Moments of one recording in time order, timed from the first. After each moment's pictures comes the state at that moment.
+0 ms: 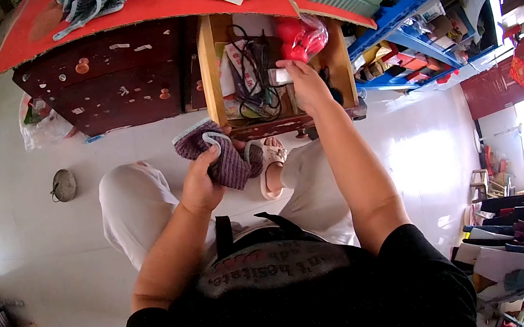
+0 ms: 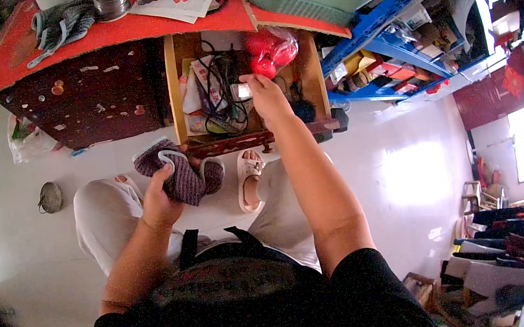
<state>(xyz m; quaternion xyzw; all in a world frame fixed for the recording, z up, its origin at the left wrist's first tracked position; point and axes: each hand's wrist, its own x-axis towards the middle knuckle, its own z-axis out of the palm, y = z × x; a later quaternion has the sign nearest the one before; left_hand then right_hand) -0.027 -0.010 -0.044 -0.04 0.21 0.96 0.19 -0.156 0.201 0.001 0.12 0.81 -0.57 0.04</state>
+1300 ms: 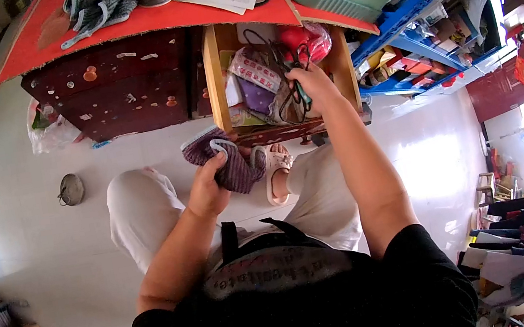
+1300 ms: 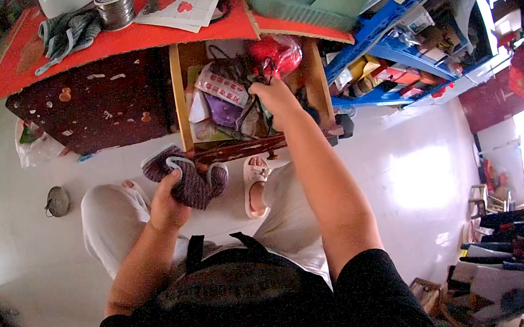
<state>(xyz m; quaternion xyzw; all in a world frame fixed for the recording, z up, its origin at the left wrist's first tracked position) -0.028 -0.005 -0.047 -0.02 0.21 0.96 0.16 -0.191 0.230 -0.019 0.18 0.81 -0.56 0.07</state>
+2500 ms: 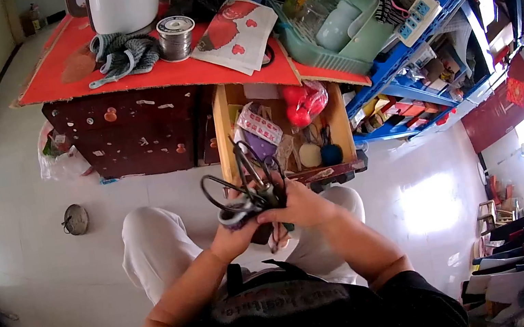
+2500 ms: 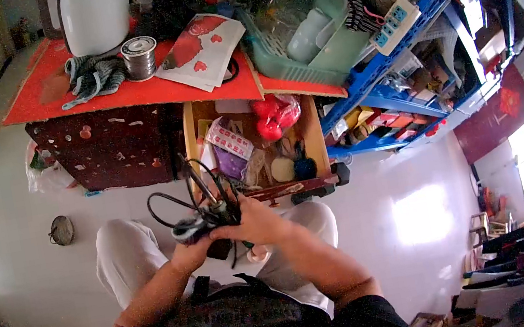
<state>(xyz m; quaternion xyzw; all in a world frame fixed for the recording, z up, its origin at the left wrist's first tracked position) -0.014 0.004 -0.024 0.14 0.52 0.84 0.07 -0.049 0.150 0.055 -0.20 0.85 -0.45 0.19</state>
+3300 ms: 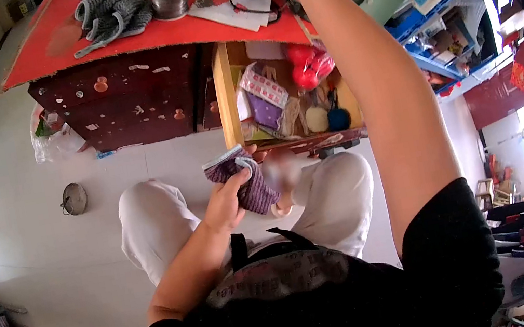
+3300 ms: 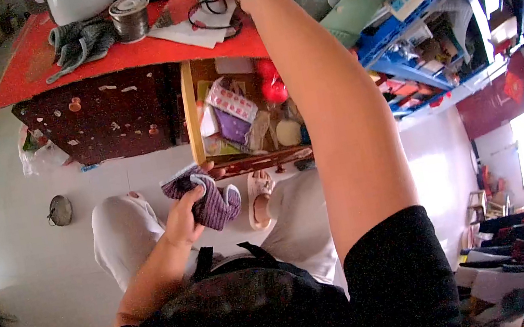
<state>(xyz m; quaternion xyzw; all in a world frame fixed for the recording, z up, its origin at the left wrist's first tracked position) -0.026 -0.003 -0.040 -0.03 0.26 0.95 0.18 -0.351 0.120 0.145 0.02 0.79 -0.61 -0.04</state>
